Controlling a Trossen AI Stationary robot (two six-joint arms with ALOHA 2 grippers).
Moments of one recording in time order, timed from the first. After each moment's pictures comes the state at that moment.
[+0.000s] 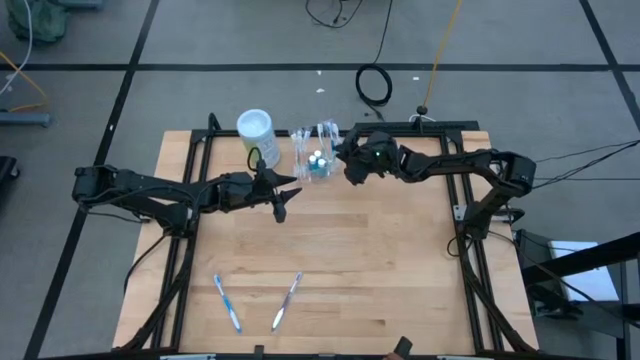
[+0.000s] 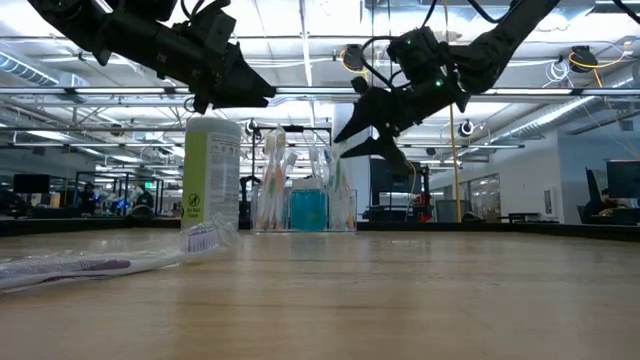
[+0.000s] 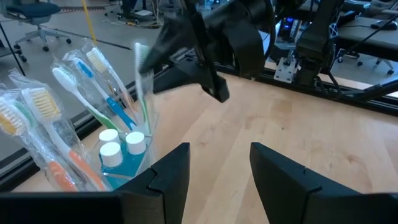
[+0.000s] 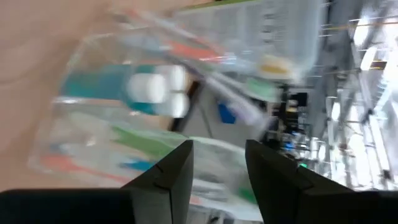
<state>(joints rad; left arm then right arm) 0.07 1.19 0.56 0.38 -0.29 -0.15 -0.42 1.62 0.86 0.43 0.02 -1.46</state>
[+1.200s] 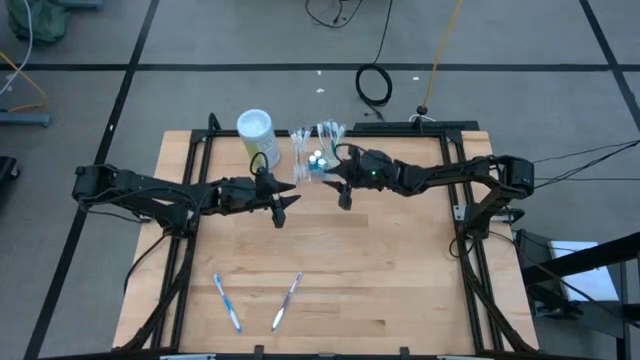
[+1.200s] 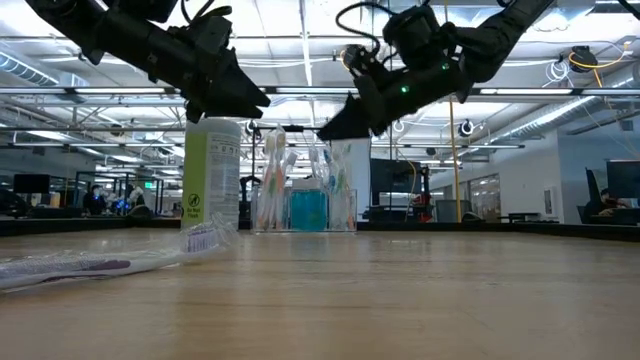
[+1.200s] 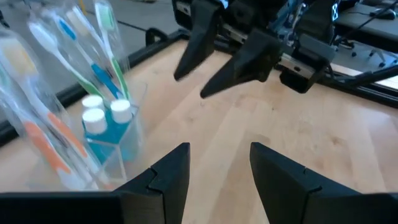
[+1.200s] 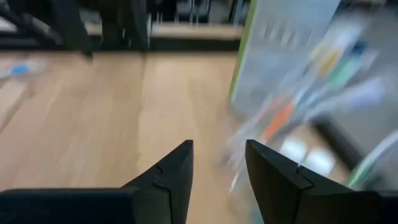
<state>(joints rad) 0.03 1.19 0.56 0.30 -0.28 -0.26 -0.27 1.62 0.86 0.44 -0.05 -0.12</state>
